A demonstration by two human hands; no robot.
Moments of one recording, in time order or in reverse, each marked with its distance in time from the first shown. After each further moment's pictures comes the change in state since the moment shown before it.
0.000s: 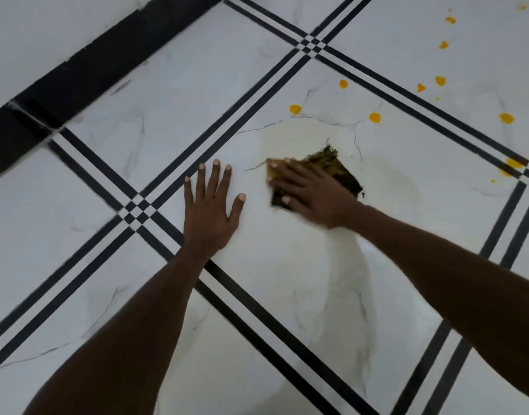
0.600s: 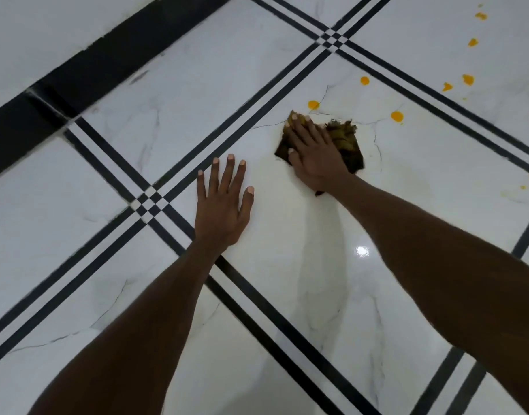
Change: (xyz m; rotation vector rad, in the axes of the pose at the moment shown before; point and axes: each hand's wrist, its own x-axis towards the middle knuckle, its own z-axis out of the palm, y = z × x) left_hand 0.000 -0.001 0.000 0.000 0.009 0.013; right_hand 0.074 0.000 -0.008 0.099 0.017 0.320
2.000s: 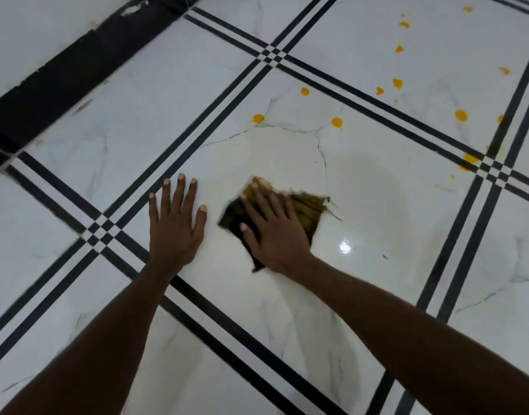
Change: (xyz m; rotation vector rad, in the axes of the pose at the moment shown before) left_hand 0.001 0.003 -0.004 -0.034 -0.055 -0.020; right_hand -0.125 -0.041 0.025 0.031 0.091 0.053
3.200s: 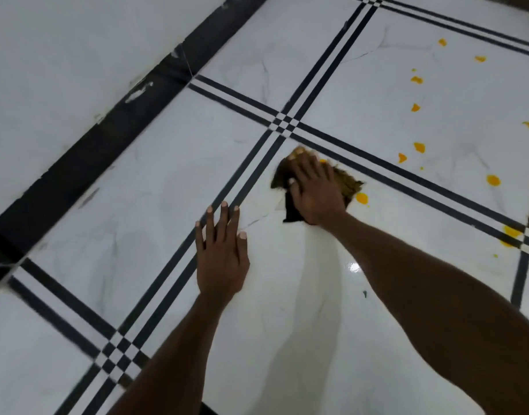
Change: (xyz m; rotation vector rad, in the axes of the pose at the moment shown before) left_hand 0.152 0.037 0.010 -0.007 0.034 0.016; right_hand 0.236 0.145 -0.026 -0.044 0.032 0.270
